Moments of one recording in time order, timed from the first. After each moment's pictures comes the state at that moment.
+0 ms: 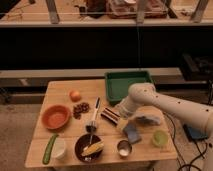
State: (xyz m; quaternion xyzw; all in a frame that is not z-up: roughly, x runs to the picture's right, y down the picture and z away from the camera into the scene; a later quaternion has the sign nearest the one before) arm 0.066 0.169 0.824 -0.34 -0.19 0.07 0.92
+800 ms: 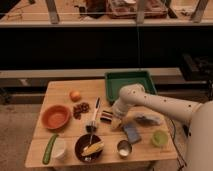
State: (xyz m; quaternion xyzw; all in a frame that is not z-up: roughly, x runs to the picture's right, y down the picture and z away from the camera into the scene) arm 0.042 0.180 0.860 -0.35 -0.17 0.07 0.92
